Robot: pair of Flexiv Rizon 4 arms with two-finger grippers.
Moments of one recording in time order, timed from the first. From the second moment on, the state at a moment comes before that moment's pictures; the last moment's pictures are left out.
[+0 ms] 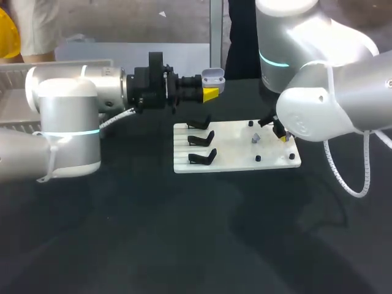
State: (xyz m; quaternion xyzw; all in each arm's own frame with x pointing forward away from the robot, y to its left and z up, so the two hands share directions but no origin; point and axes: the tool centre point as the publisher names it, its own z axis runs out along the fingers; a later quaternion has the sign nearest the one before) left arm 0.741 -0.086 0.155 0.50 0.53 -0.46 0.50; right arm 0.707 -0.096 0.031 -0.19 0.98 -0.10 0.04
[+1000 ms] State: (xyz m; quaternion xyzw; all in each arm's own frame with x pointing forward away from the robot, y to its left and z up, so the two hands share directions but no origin) left arm 0.740 -0.086 0.155 0.50 0.53 -0.46 0.50; right arm 0.681 -0.065 0.133 -0.21 0.97 -0.09 0.04
